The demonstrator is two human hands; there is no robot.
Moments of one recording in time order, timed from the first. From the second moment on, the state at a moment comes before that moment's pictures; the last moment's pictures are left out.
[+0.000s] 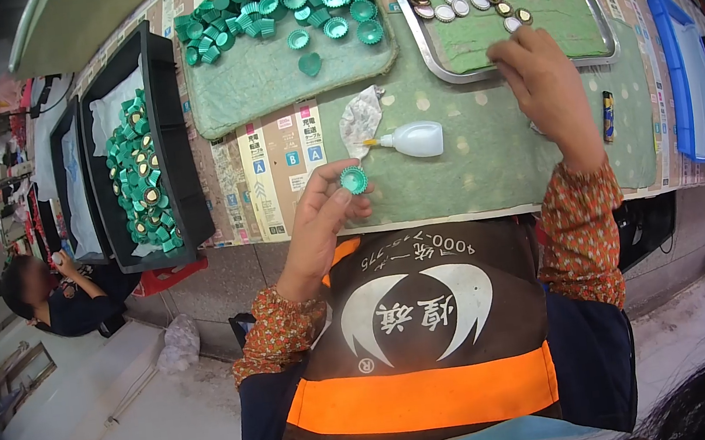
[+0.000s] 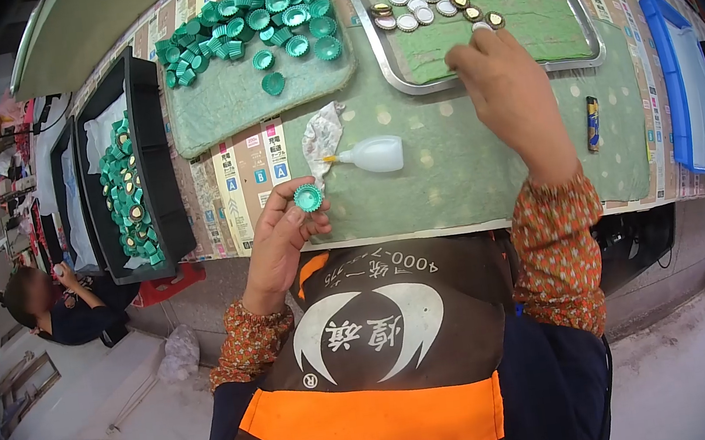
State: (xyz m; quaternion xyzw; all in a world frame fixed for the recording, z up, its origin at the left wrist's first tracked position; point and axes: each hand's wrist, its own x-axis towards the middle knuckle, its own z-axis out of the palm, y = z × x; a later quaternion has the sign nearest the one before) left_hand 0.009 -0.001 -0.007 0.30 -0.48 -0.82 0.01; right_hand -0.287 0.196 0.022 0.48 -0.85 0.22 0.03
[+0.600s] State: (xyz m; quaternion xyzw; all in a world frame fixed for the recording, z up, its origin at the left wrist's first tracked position) left_hand 0.003 -0.001 -0.009 0.27 -0.45 -0.85 -0.02; right_hand -0.216 0.228 -0.004 0.37 -0.85 0.33 -0.16
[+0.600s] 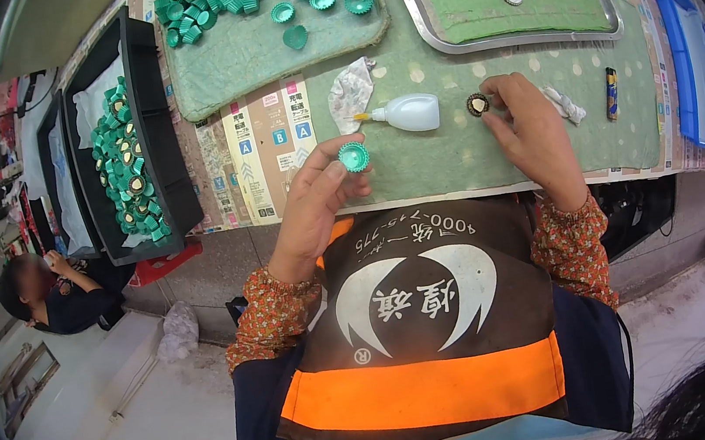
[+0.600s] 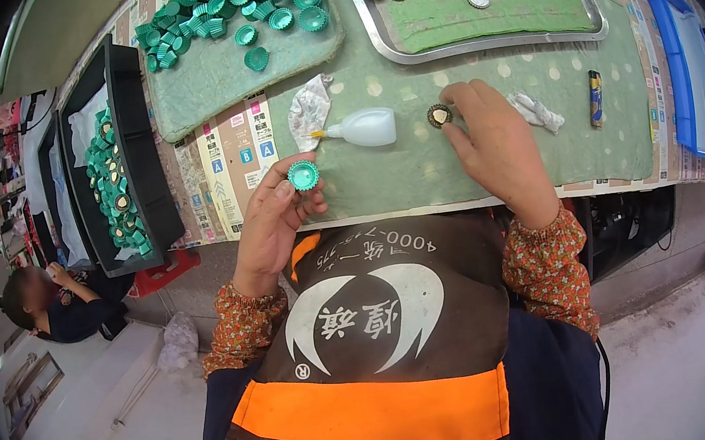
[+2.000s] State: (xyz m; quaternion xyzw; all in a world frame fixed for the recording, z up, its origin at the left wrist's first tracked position) left_hand 0.005 0.014 -0.010 0.27 -0.36 -0.89 -0.06; right_hand -0.139 0.172 0.022 0.51 -0.72 0.42 -0.19
